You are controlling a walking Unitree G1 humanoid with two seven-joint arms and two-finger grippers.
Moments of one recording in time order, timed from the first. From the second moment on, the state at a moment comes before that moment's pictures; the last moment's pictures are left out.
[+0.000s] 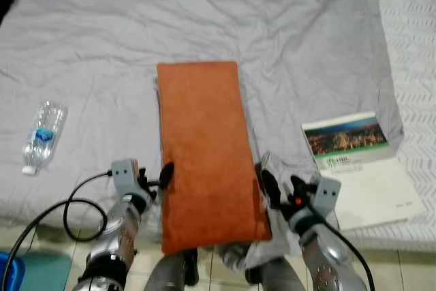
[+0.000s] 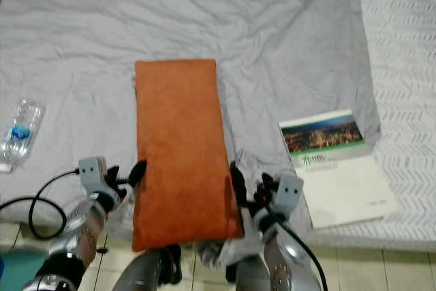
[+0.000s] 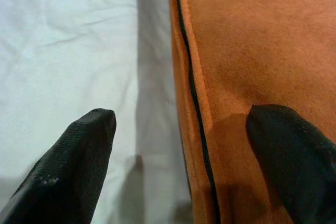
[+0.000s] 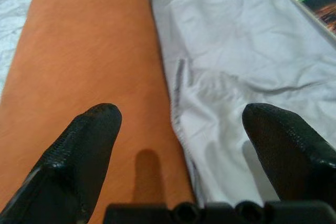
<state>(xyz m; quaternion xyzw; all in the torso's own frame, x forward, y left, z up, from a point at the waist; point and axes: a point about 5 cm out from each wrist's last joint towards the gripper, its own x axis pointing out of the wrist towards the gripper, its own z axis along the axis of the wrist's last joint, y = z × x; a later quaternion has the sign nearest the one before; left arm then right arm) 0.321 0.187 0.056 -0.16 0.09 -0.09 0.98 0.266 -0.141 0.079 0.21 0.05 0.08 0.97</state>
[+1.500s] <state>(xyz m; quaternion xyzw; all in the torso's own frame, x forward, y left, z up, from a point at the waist) 0.305 0.176 0.077 -0.21 0.09 -0.13 0.96 0.260 -0.096 0.035 0.24 0.18 0.15 0.94</state>
